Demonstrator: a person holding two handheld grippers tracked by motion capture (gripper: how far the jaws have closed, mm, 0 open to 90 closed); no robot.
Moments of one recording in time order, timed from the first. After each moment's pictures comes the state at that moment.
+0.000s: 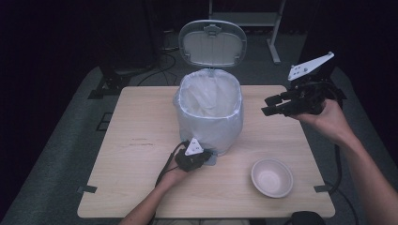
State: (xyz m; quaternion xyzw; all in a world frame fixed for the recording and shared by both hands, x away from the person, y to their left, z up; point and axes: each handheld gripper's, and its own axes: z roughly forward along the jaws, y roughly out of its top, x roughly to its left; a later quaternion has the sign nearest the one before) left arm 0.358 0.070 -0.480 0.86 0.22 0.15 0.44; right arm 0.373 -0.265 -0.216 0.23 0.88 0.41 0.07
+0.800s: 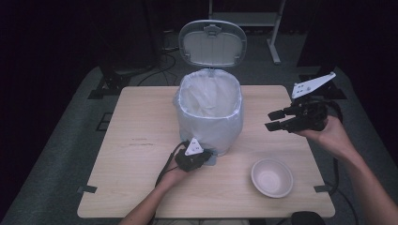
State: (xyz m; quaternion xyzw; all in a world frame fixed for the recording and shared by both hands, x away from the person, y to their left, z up) left arm 0.358 0.070 -0.479 0.86 0.22 0.15 0.44; right arm 0.357 -0.279 -0.252 0.23 0.88 0.41 0.05
